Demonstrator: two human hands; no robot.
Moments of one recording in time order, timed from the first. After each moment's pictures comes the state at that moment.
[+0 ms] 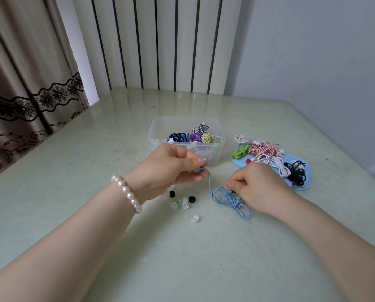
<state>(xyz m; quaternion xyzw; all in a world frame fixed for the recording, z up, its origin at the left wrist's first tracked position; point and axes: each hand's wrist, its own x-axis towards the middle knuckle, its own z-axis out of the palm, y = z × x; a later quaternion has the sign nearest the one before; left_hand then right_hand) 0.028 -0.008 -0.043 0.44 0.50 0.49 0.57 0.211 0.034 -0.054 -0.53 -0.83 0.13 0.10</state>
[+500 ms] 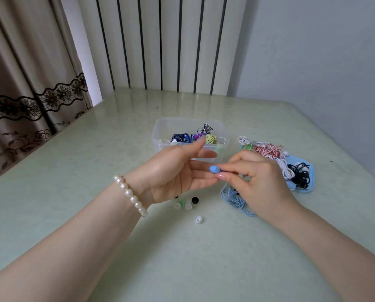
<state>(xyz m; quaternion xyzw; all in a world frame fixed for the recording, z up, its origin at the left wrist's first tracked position) 0.035 -0.016 -0.029 0.34 0.44 0.48 0.68 0.202 0.029 -0.064 -0.31 -0.84 0.15 0.42</state>
